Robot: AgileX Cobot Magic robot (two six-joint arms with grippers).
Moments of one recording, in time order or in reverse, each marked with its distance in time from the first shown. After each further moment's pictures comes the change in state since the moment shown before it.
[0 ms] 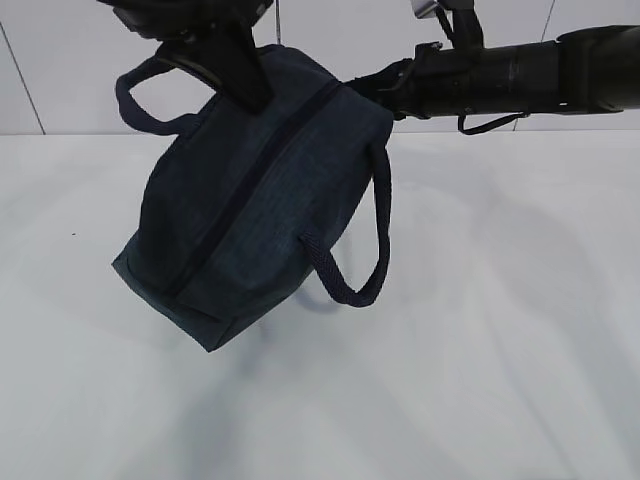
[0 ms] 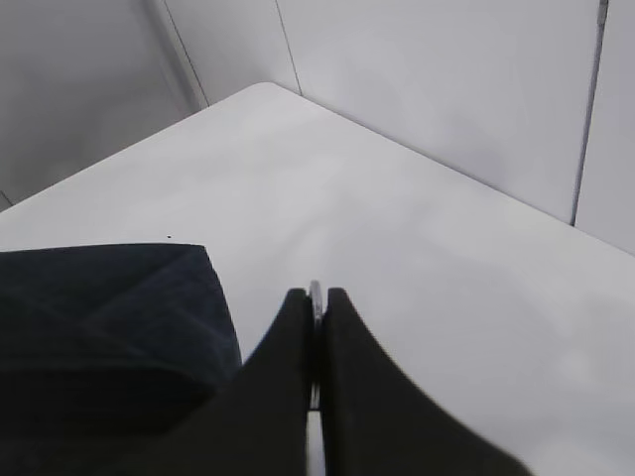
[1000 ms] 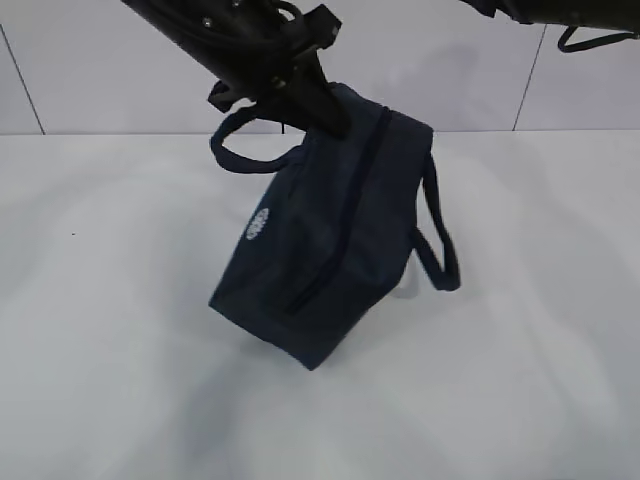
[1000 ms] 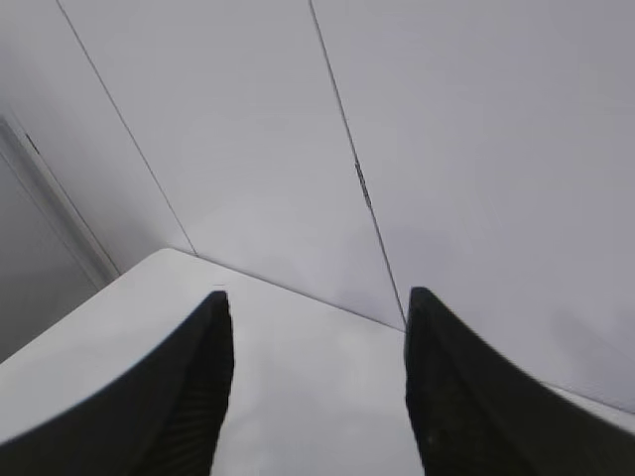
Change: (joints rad) left arm 0.052 0.208 0.000 -0.398 -0.153 0.018; right arm -0.156 -0.162 -0.002 0.100 -0.027 0.138
